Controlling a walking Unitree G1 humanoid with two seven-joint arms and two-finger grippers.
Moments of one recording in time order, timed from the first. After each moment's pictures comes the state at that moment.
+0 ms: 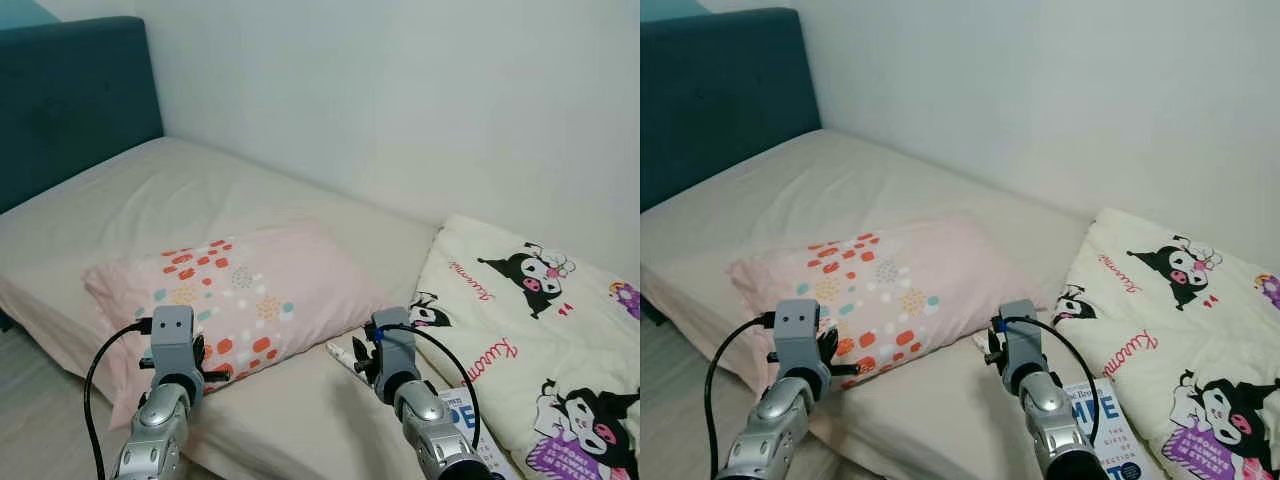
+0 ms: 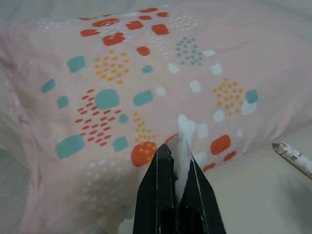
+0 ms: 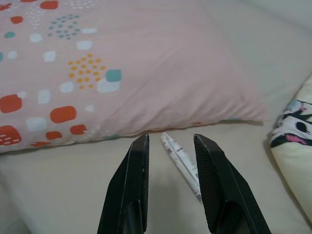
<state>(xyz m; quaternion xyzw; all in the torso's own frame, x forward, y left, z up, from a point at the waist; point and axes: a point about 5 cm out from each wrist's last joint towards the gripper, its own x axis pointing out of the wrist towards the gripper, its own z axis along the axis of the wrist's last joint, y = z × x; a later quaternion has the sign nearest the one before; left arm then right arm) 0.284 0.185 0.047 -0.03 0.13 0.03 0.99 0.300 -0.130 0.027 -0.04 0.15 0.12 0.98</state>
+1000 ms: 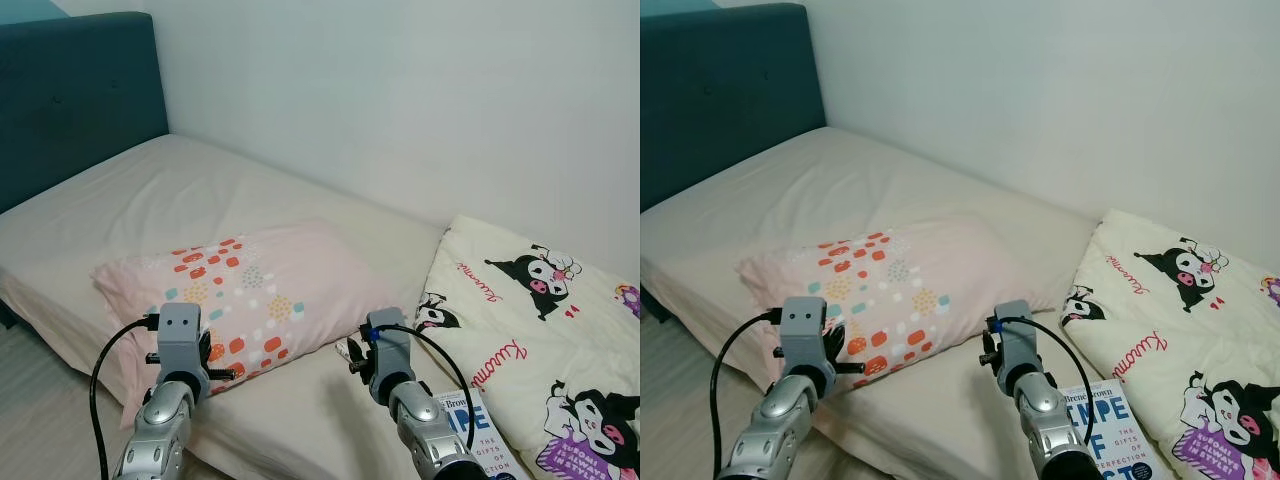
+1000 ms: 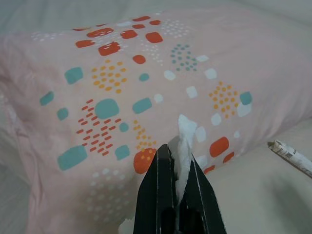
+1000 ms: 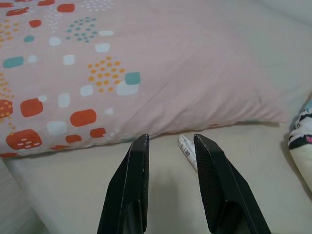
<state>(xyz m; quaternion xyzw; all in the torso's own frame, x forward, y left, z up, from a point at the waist) 0.285 0.177 0.051 -0.02 0.12 0.00 0.99 0.300 -0.123 0.026 -0.03 0.15 0.13 0.98</state>
